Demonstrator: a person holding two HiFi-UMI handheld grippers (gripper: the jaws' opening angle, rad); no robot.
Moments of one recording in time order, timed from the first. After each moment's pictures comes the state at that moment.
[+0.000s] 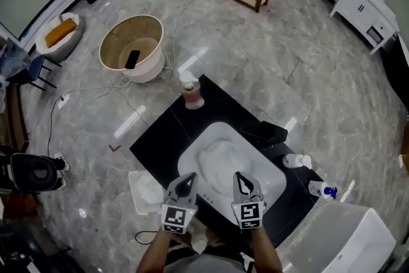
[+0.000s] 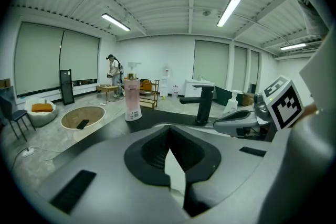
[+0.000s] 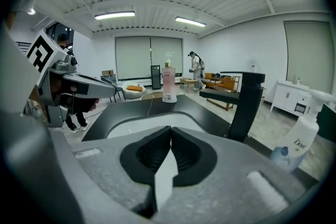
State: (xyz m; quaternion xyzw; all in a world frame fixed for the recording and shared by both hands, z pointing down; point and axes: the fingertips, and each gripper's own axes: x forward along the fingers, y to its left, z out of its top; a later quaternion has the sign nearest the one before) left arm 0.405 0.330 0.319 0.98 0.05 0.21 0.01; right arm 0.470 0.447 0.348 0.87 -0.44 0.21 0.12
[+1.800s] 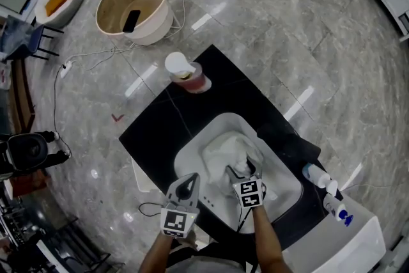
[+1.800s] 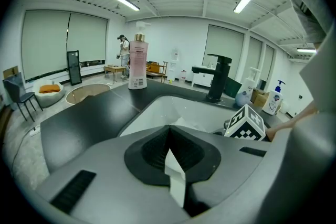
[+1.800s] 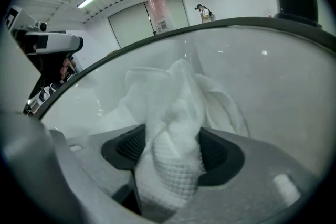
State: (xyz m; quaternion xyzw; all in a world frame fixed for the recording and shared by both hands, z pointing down) left arm 0.434 0.323 0.419 0.95 0.02 0.31 0.05; right arm 0.501 0.423 0.572 0.75 -0.49 0.43 0.12
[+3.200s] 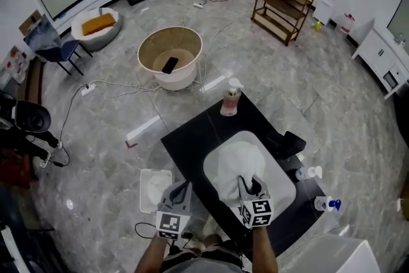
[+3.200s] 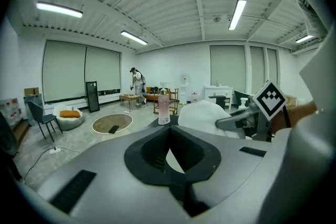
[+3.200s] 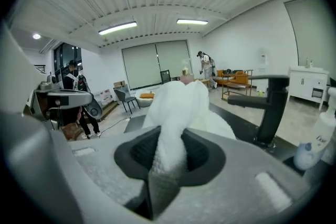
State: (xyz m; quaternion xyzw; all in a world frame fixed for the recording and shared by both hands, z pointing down) left arm 0.286 0.268 0.258 0.98 -0.07 0.18 -0.01; right arm 0.422 0.400 0.311 0.83 -0.49 0.24 0.05
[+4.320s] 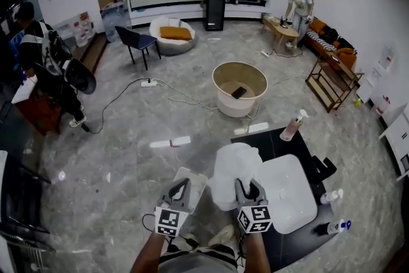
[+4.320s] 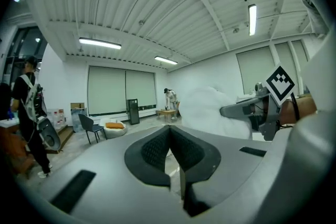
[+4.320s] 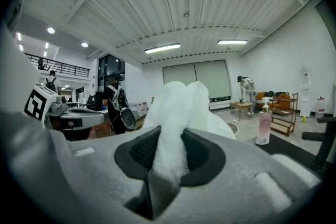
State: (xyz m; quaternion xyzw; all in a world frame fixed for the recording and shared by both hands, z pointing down) left arm -0.035 0.198 0.156 0.96 -0.26 0.09 -0.03; right arm 0.128 0.276 0.155 0.75 -0.66 0.10 0.03
